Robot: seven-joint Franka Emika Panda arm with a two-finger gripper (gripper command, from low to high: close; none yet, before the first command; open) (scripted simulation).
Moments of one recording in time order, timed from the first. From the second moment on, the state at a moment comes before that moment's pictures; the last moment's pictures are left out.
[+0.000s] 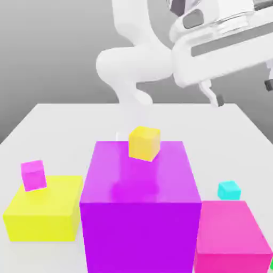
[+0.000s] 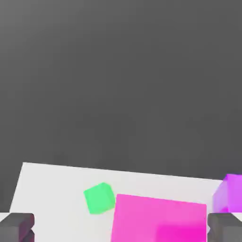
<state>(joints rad) 0.32 -0.37 0.09 -2.54 0.35 2.53 0.84</state>
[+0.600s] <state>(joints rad) 0.47 -0.04 0.32 -2.76 0.21 2.79 1.20</state>
